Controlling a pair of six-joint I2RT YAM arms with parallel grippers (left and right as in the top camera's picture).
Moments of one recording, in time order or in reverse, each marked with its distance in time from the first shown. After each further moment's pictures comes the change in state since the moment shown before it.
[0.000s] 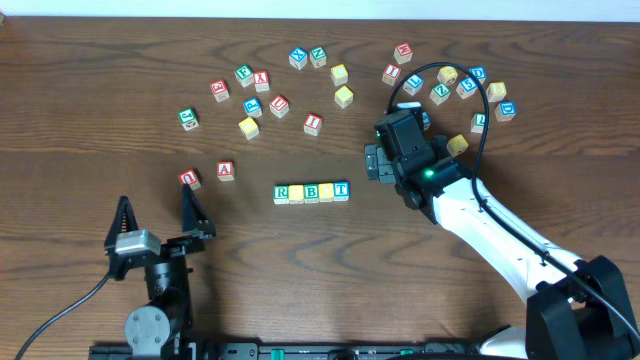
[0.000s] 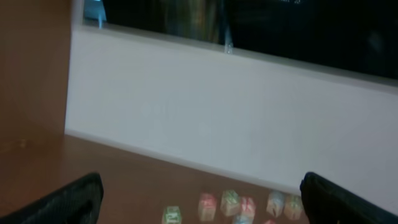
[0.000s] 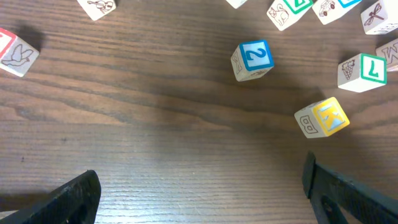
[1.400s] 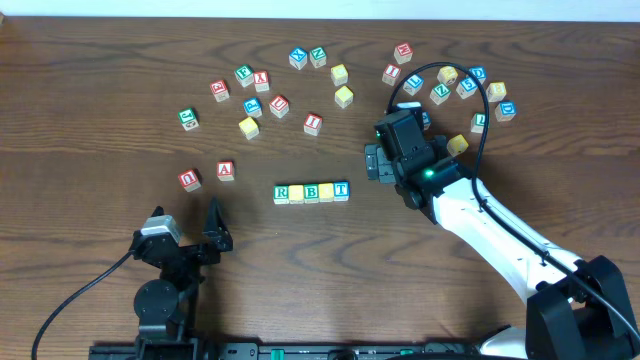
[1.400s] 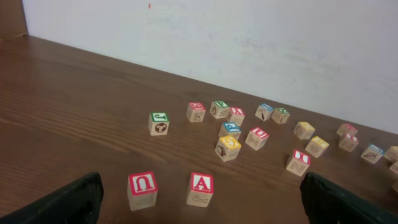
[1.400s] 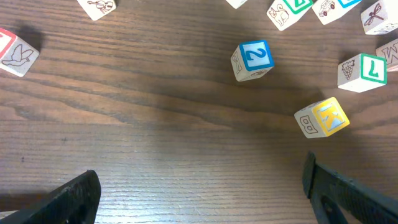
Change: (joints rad) left arm 0.001 0.000 0.011 -0.350 0.123 -0.077; right arm 0.000 0.000 0.000 0.000 0.000 0.000
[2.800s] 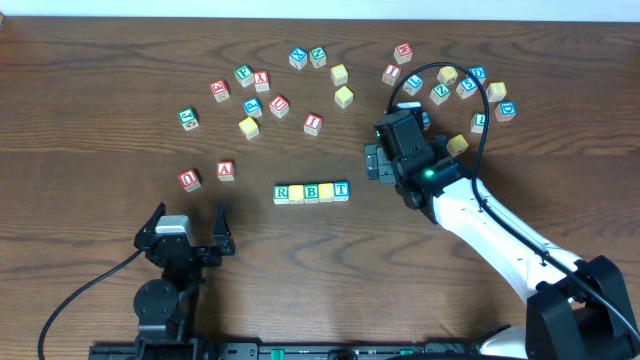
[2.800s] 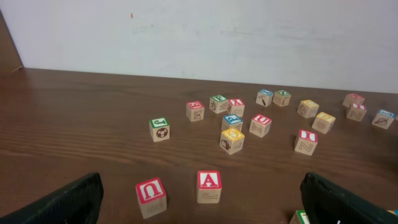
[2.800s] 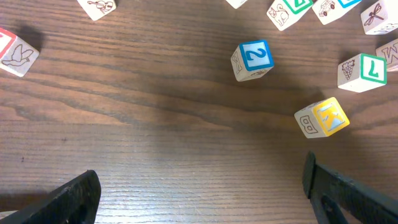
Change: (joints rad) left arm 0.000 0.000 0.000 -0.001 0.051 0.187; right arm 0.000 0.000 0.000 0.000 0.000 0.000
